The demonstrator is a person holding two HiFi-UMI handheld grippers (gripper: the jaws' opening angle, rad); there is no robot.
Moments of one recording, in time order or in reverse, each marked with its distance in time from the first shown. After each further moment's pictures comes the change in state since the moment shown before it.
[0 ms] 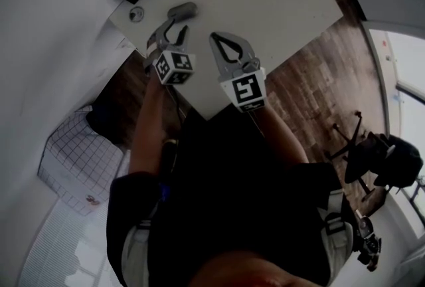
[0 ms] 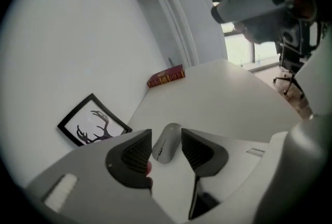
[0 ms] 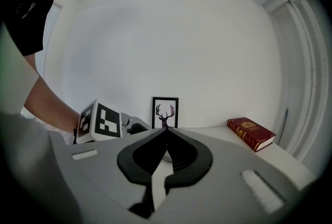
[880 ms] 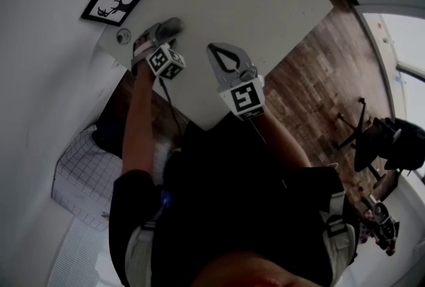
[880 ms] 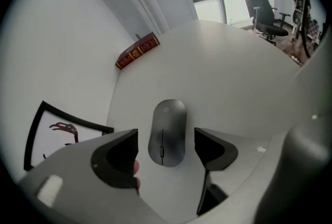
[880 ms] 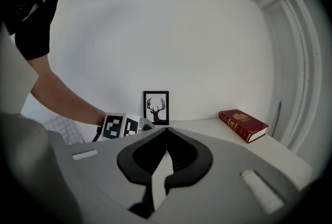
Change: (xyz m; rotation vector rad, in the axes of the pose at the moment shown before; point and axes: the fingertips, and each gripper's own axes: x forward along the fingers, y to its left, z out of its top) left arm 0.083 -0.012 -0.047 0.350 0.253 -0.187; right arm -0.001 -0.034 -0.026 0.047 0.058 -0.048
